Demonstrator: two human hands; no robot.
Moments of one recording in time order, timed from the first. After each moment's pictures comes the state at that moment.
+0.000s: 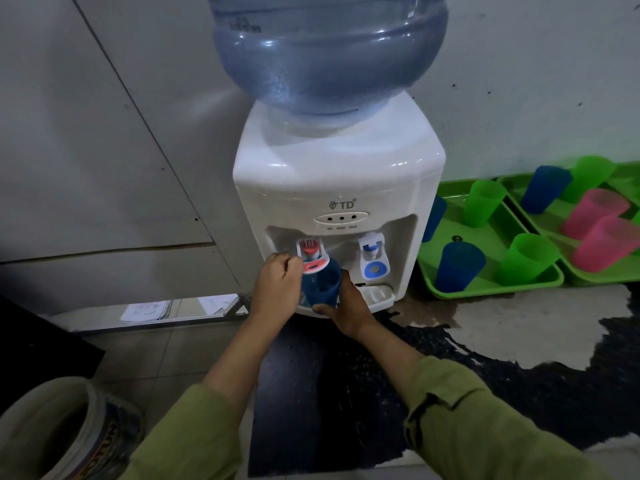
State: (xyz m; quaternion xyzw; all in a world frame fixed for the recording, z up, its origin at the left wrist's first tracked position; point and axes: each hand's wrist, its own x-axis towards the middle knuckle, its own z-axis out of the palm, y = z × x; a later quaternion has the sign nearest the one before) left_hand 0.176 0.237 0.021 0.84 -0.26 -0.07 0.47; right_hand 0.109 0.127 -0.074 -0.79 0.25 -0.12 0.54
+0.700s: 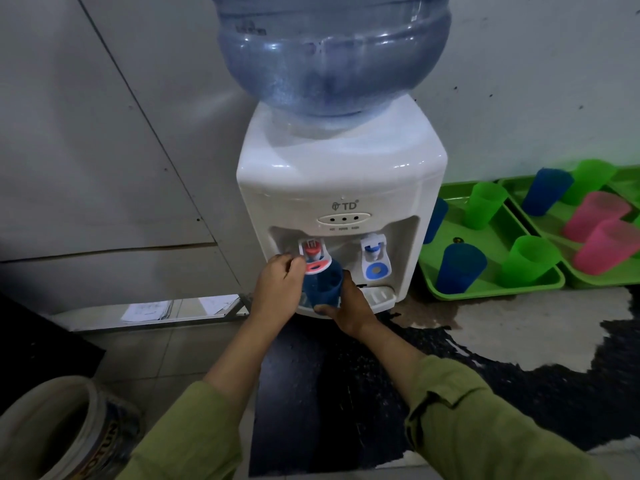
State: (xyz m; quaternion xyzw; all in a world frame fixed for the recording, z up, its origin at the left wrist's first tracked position) left_hand 0.176 0.240 0.022 0.83 -0.26 -0.09 0.48; right_hand 0.110 0.125 -0.076 -0.80 0.25 -0.12 0.53
